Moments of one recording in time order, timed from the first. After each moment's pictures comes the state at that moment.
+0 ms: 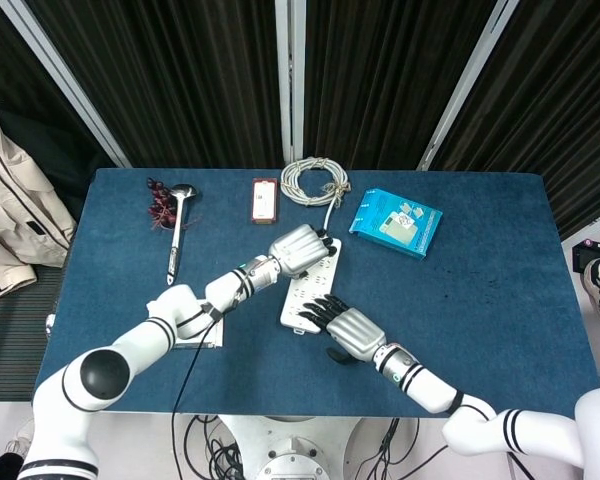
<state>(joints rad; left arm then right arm) -1.30 -1.87 -0.08 -0.62 1.69 0.71 -0.30 0.71 -1.59 0.06 -1.46 -1.43 0.75 -0.05</state>
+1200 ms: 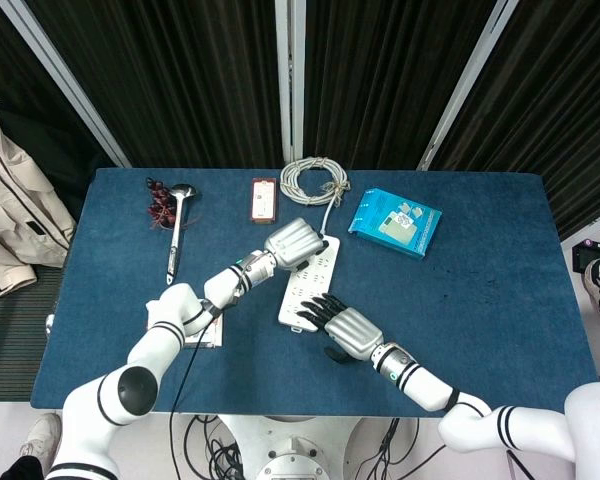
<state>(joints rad) -1.31 -2.03 0.02 -0.29 1.67 0.79 -0.51 0.74 -1.61 0.03 -1.43 -1.38 0.73 -0.05</state>
